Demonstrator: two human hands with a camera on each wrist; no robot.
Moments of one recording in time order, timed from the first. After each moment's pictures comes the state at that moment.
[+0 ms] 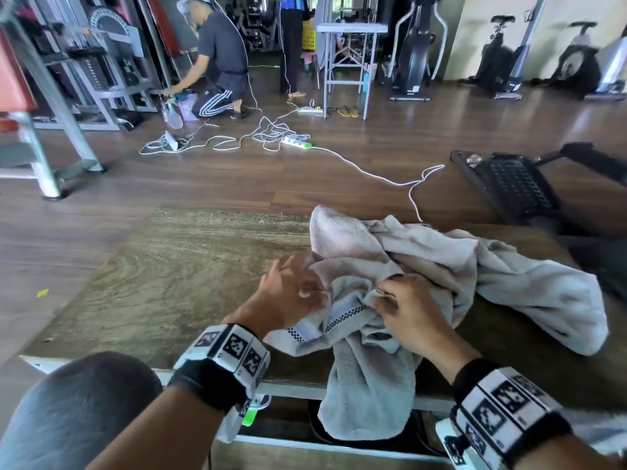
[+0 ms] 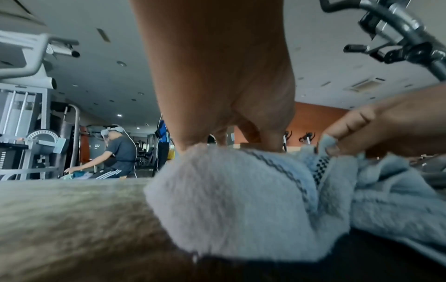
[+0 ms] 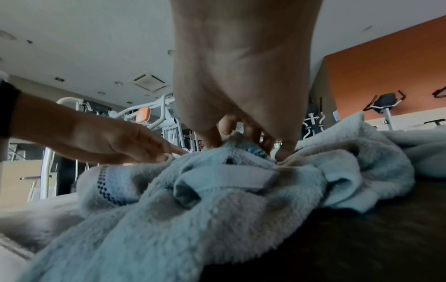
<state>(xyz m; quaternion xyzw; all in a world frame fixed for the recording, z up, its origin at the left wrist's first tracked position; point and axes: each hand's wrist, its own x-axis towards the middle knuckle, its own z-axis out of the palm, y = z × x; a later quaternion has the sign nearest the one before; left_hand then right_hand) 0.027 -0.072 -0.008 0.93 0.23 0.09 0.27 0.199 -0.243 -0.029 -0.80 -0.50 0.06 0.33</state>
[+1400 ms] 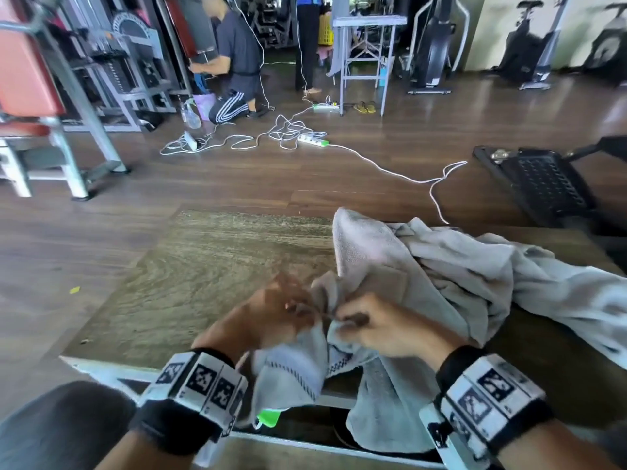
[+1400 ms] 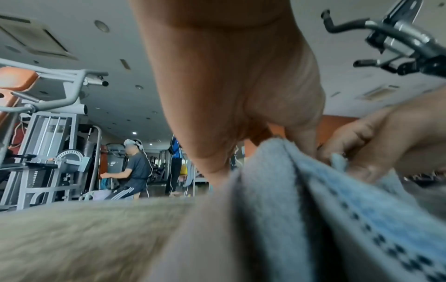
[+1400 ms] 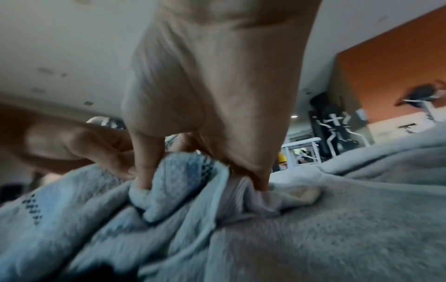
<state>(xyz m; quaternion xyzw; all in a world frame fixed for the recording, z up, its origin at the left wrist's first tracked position) -0.030 -0.067 0.022 0.91 0.26 0.05 0.31 0.146 -0.199 0.008 -0.70 -0.59 0.35 0.22</state>
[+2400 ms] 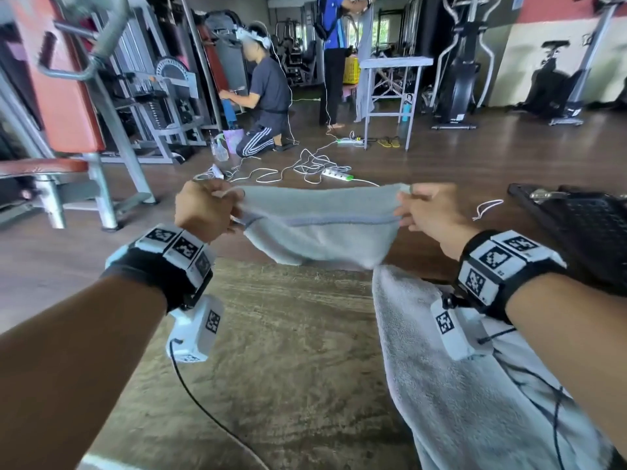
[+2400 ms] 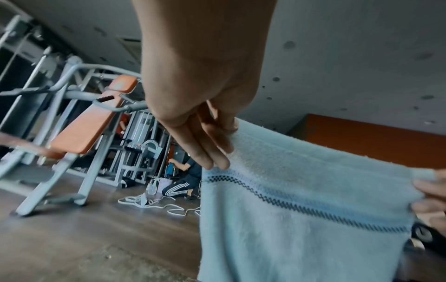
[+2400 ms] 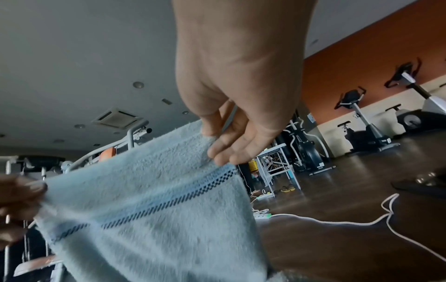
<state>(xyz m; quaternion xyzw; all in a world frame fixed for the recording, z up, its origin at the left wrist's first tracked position) -0.018 0.170 0.133 0.67 0.50 0.41 0.36 0.258 -0.006 0.117 -0.75 -0.33 0.13 0.55</state>
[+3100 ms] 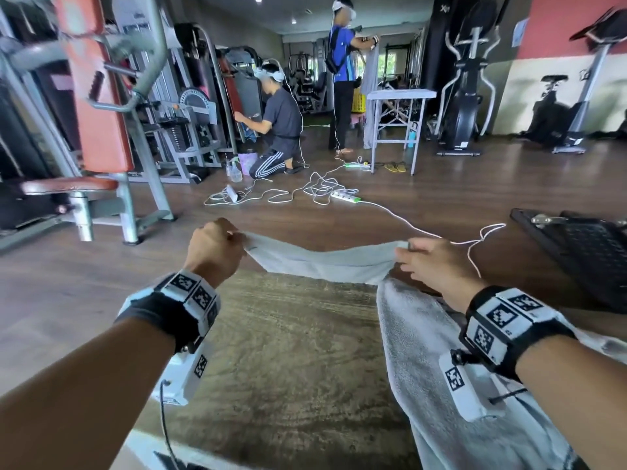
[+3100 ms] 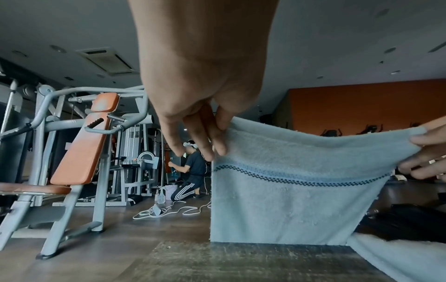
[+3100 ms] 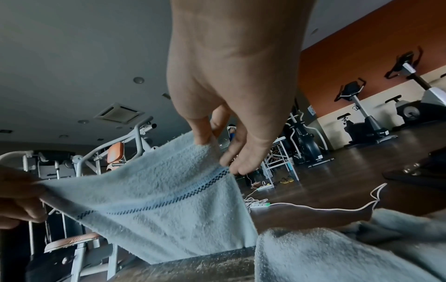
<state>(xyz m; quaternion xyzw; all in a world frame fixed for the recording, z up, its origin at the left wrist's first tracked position) -0.075 0.123 0.129 0.79 0.49 0.33 0.12 0.203 -0.073 0.111 -0.75 -0.36 0.21 0.51</state>
